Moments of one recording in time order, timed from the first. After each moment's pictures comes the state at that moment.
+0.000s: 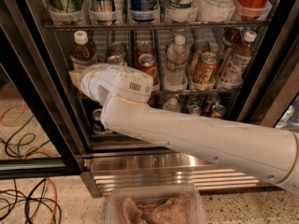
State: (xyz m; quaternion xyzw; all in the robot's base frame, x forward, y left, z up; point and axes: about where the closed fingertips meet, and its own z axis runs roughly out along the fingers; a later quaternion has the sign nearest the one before) arm 0.622 0.169 0.891 -0.21 0.77 0.19 0.58
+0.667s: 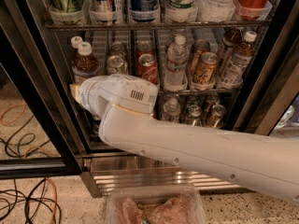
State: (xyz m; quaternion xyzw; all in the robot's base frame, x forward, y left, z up) arm 0.575 0.162 0.878 -0.18 0.80 0.20 0.53
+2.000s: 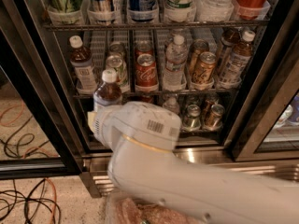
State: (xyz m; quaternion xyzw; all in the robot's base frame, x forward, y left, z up) arm 0.495 0.105 0.843 -0.09 0.87 0.19 0.45
